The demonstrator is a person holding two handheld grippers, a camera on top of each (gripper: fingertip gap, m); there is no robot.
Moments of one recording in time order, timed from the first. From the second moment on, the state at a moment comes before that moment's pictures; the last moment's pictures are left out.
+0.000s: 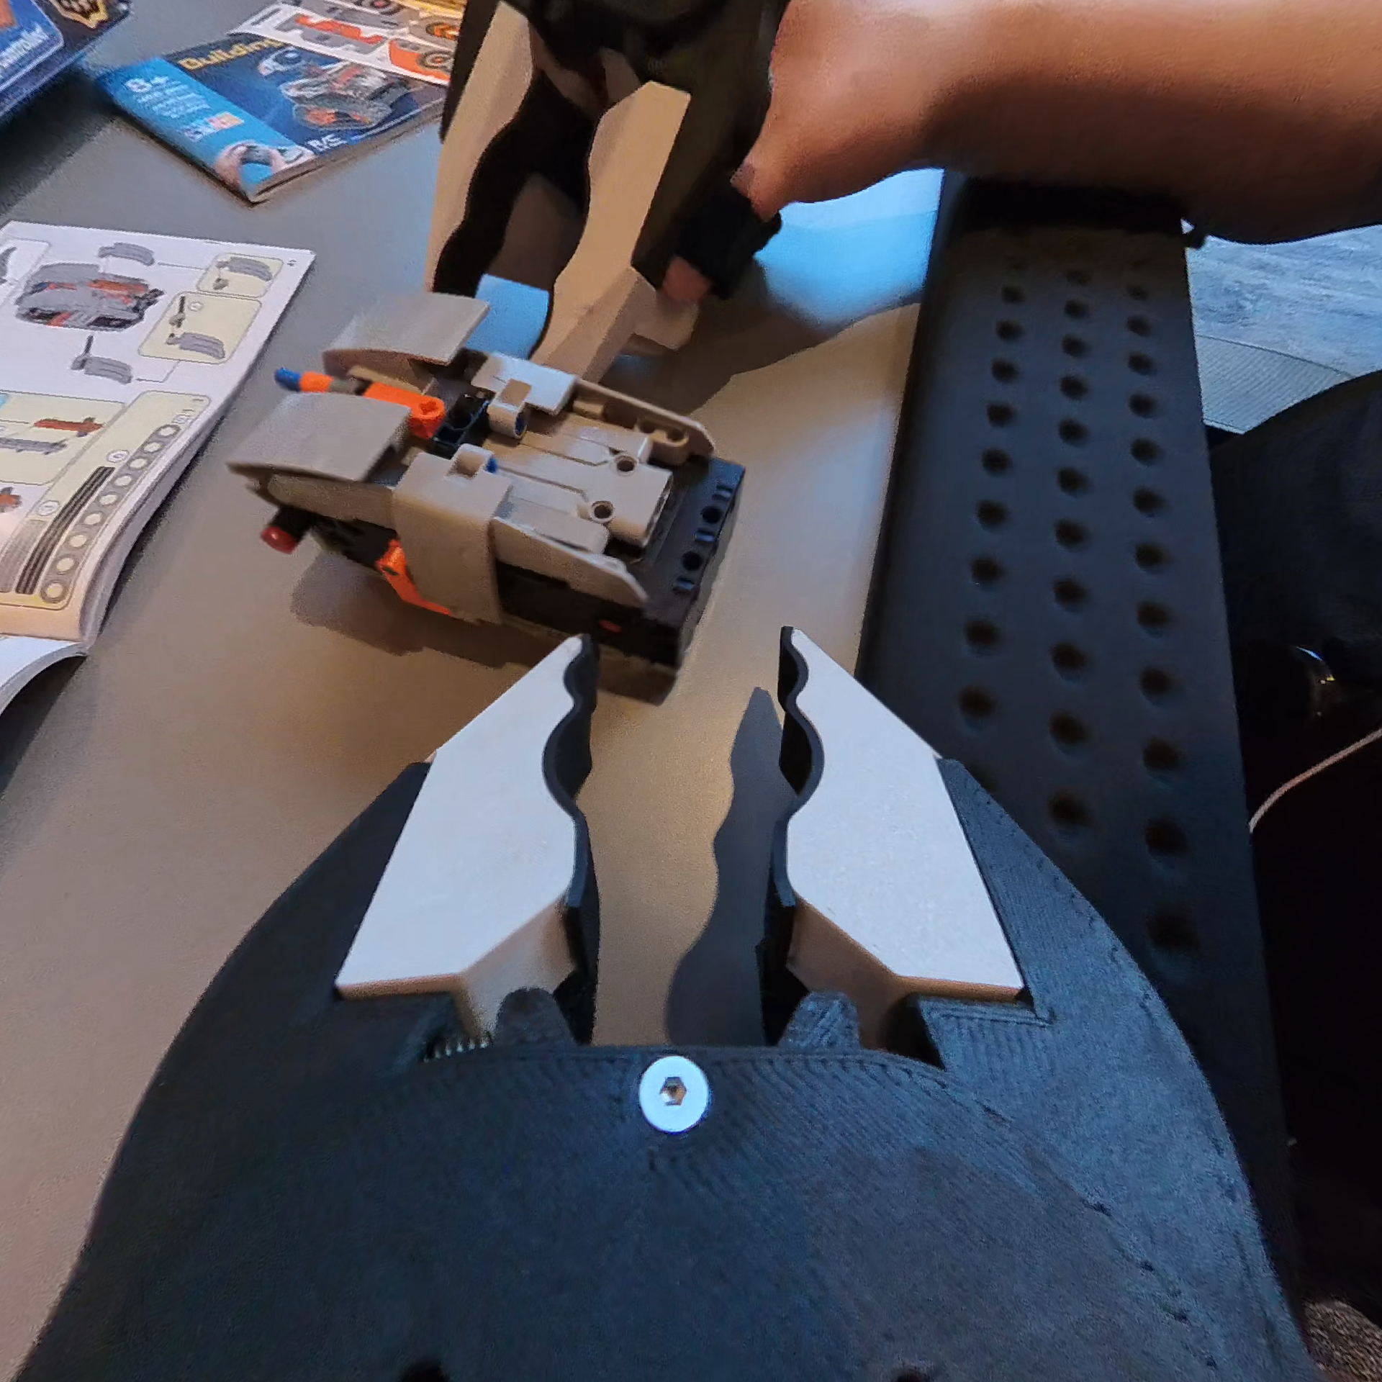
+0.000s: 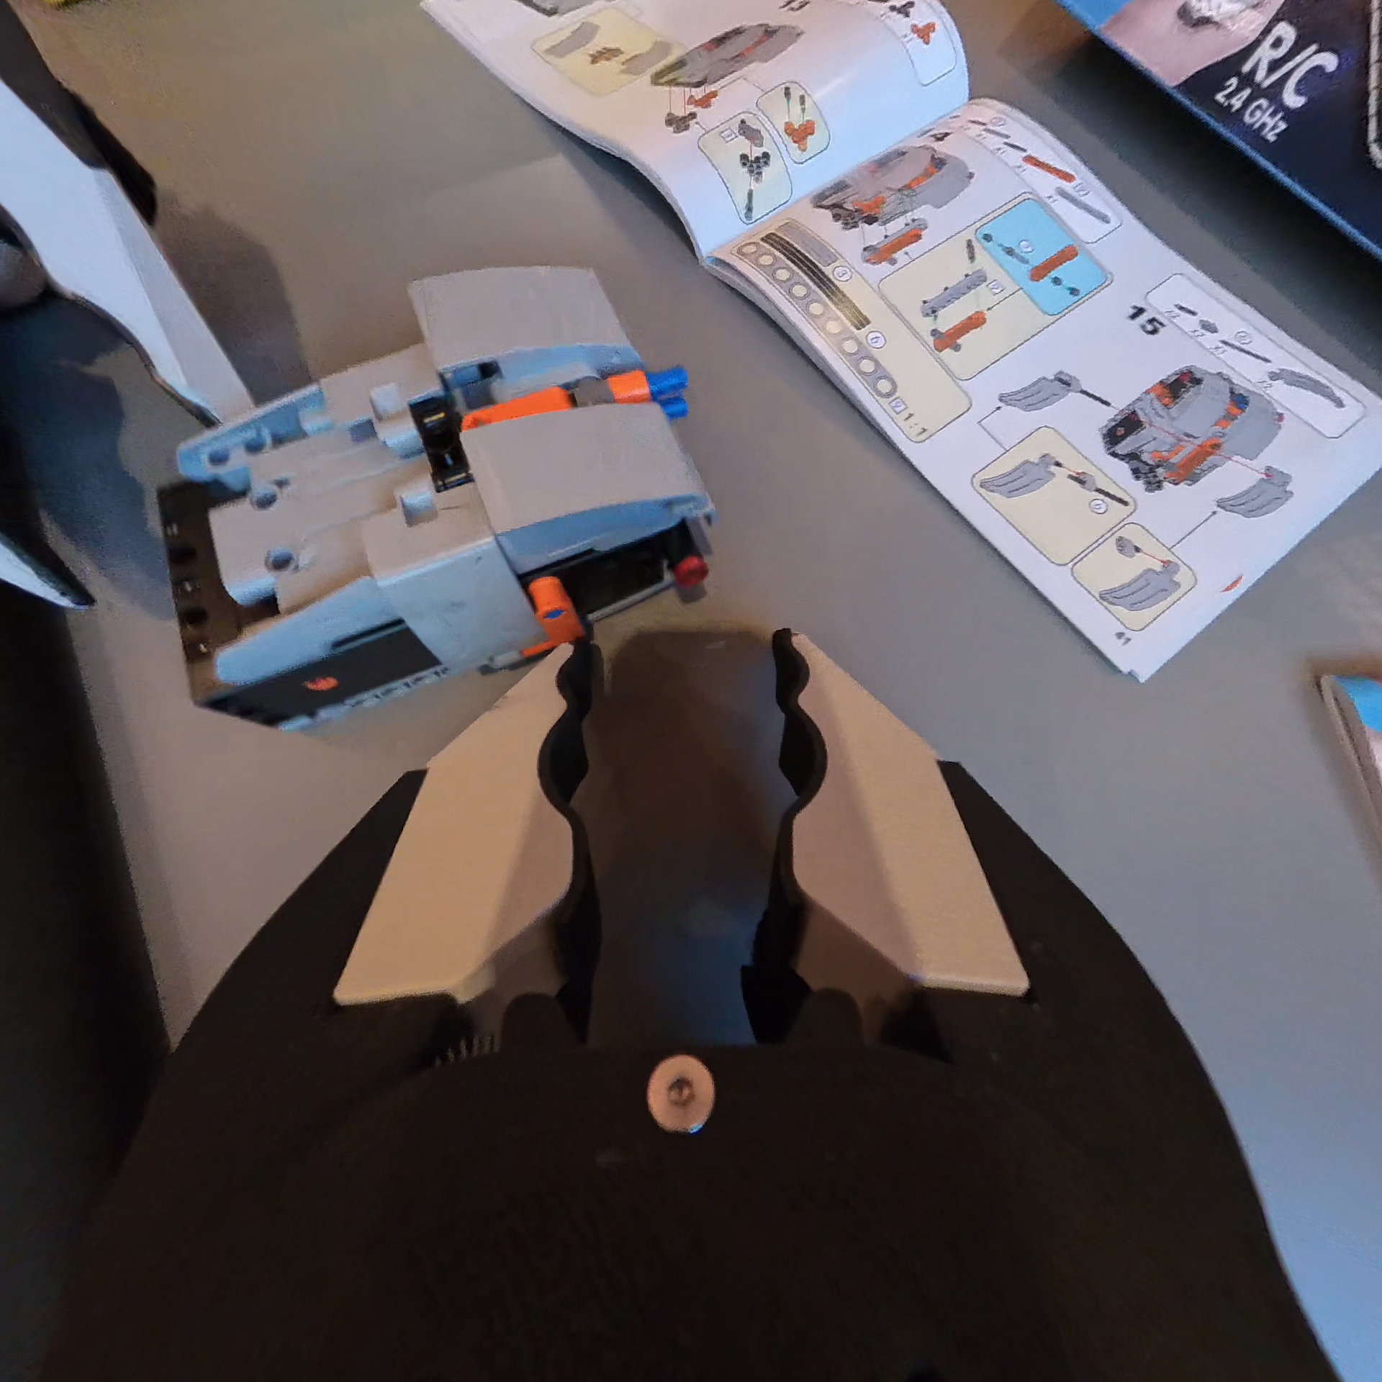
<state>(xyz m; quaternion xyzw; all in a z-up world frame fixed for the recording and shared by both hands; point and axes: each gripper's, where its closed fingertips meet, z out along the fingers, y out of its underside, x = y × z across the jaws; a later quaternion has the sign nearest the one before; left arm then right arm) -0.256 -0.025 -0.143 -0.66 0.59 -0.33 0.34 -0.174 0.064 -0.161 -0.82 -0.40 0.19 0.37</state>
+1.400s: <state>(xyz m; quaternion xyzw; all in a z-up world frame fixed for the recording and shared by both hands) -0.316 0.058 -0.083 -0.71 0.26 -0.46 0.46 -0.152 0.045 -0.158 -0.84 -0.31 0.27 0.34</state>
